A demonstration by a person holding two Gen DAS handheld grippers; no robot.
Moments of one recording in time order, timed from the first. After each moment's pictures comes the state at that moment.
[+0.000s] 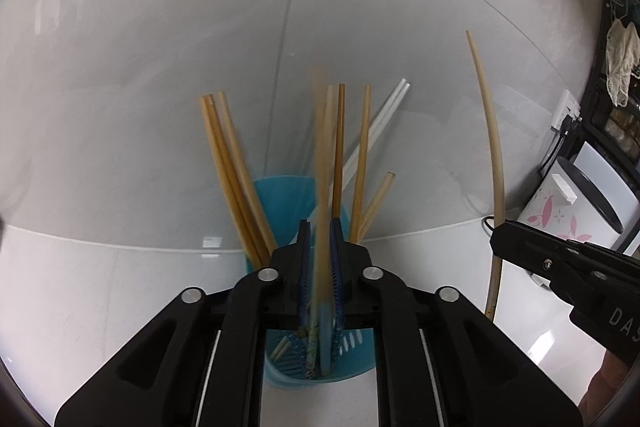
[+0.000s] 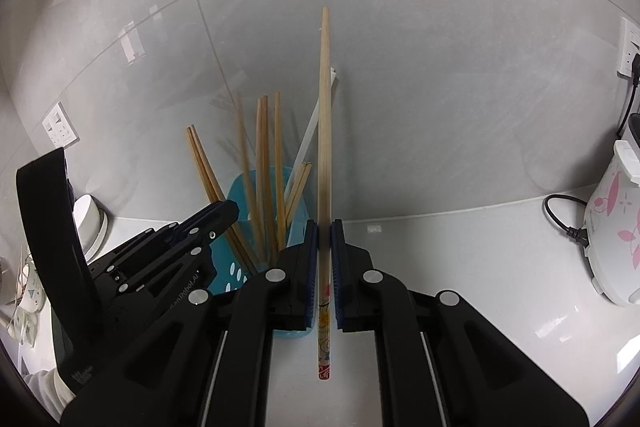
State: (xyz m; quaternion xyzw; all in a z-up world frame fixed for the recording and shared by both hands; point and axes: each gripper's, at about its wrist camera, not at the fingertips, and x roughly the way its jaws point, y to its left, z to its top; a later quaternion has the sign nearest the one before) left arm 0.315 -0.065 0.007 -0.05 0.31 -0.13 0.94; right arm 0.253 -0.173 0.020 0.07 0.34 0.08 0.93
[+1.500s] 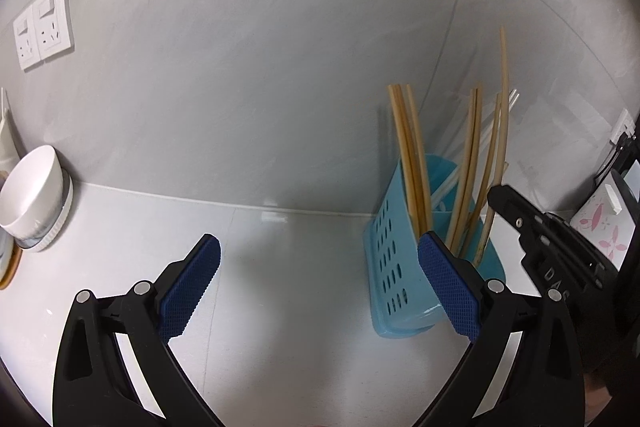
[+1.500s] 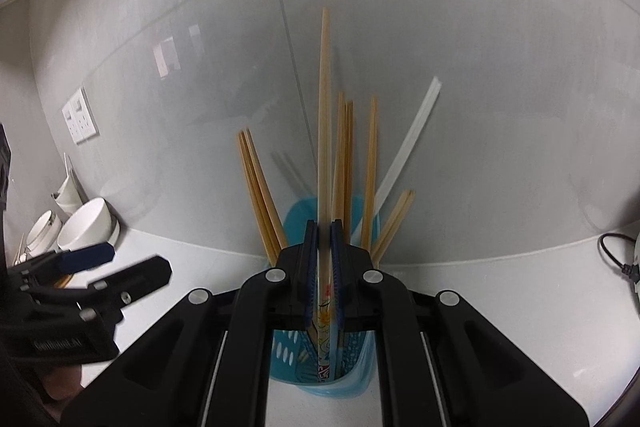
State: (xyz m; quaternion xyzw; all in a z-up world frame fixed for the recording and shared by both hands) left arm 0.292 0.021 0.010 -0.05 0.37 -0.02 0.93; right arm 0.281 -0.111 -0.015 0.05 0.27 0.12 0.95
